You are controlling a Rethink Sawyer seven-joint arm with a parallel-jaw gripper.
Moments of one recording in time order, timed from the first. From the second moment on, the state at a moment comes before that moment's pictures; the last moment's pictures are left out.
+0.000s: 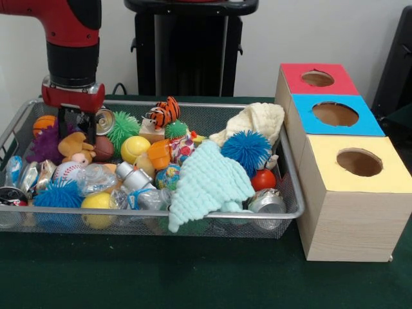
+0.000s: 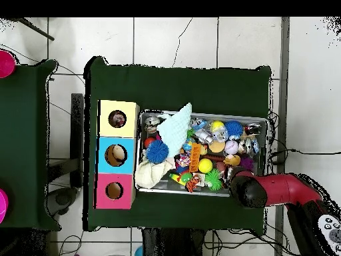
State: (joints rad) arm -0.93 -0.58 0.41 1.77 -0.95 0.43 2.02
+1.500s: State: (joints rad) arm -0.90 -0.44 0.42 1.64 -0.95 0.43 2.02
